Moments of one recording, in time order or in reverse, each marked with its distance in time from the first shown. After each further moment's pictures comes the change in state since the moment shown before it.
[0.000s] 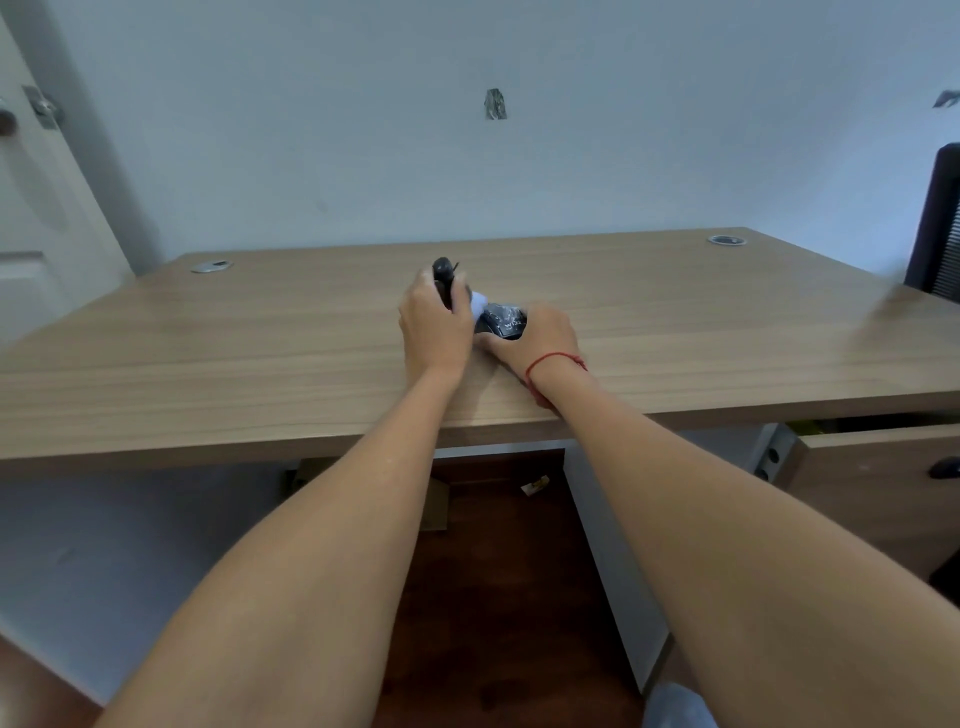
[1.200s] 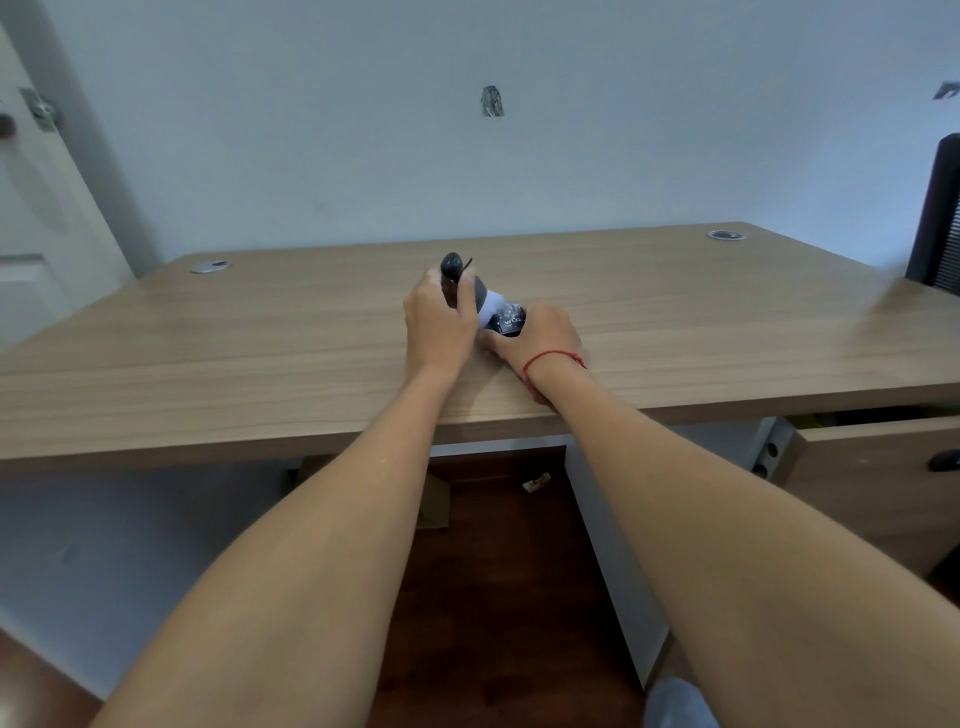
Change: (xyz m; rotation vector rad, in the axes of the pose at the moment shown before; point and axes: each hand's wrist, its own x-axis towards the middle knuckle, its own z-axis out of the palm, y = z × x) left_hand 0.000 0.001 0.002 -0.092 -0.063 0.020; right_hand -0.005 0.000 -0.004 -0.007 0.002 0.057
